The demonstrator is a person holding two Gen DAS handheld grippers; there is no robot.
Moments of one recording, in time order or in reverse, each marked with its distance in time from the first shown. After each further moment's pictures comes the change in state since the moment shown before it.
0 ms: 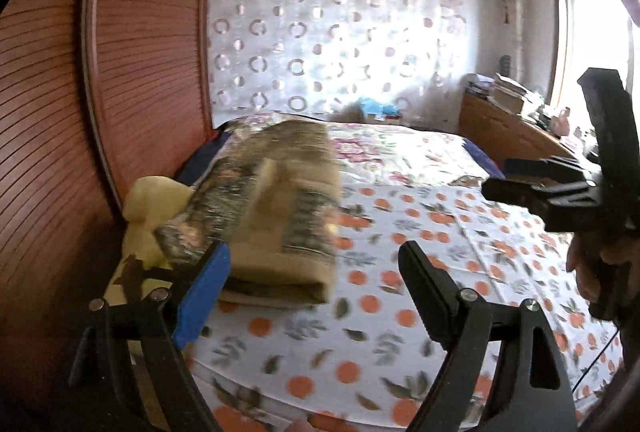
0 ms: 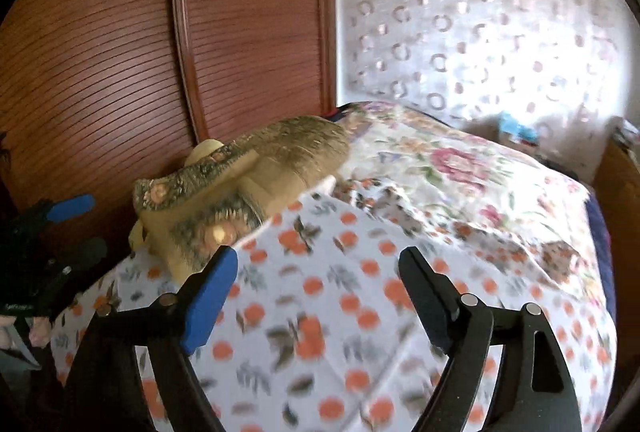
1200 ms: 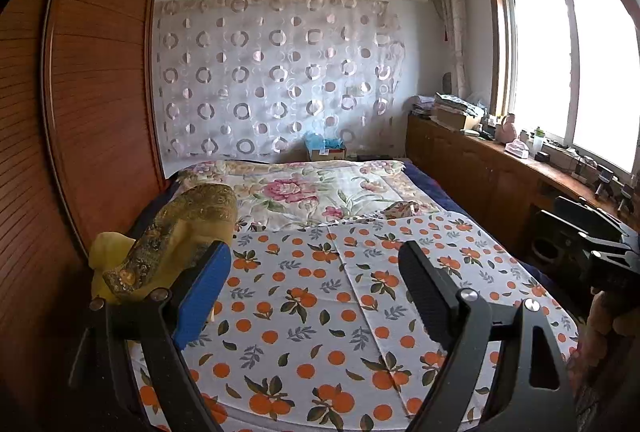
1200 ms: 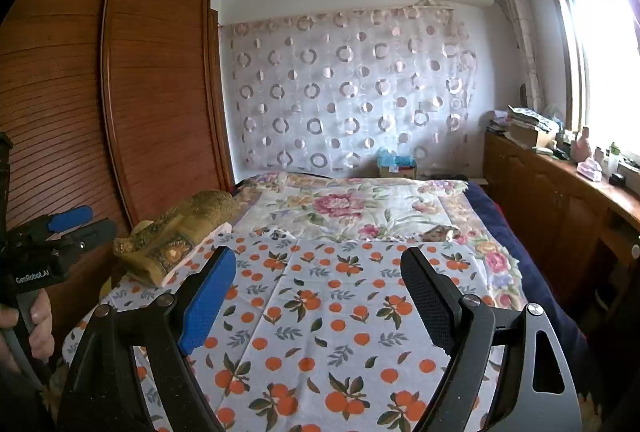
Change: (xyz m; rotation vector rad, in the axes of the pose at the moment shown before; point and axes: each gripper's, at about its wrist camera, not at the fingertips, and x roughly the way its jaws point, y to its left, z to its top) left arm -0.090 -0.118 0.028 0.098 -0.127 -0.123; right arm -0.174 0.054 -0.120 0.221 -0.272 -0.330
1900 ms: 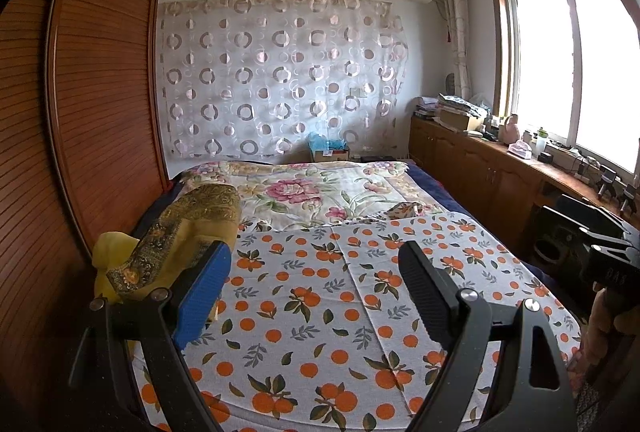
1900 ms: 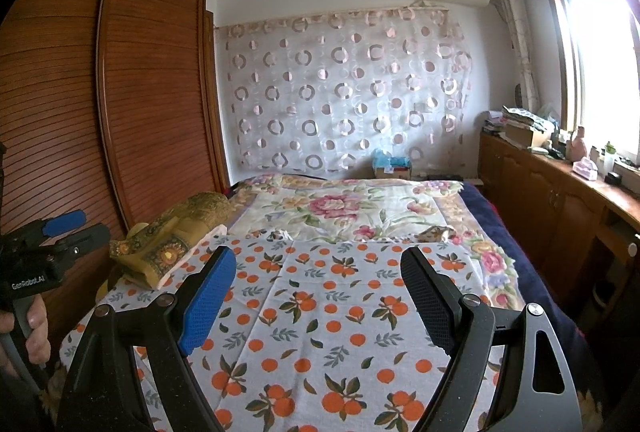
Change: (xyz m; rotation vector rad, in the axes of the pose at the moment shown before) left arm 0.000 0.002 -0.001 -0.001 -0.005 0.008; right arm -0.008 -0.011 0.013 0.003 0.000 -0.006
